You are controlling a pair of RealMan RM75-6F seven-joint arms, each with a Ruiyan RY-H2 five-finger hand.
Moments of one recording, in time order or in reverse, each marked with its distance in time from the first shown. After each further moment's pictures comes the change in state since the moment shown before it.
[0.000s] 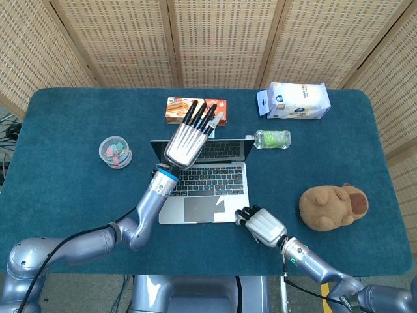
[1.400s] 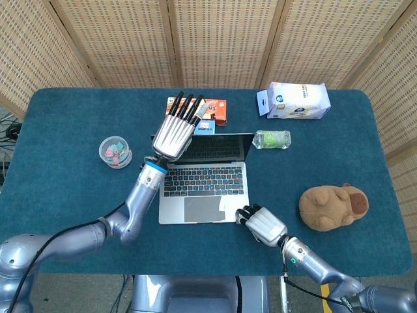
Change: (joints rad) left arm 0.011 0.099 0.032 -0.051 -0.024 0.026 -0.086; right arm -0.001 0.026 0.013 -0.052 0.004 0.043 -0.032
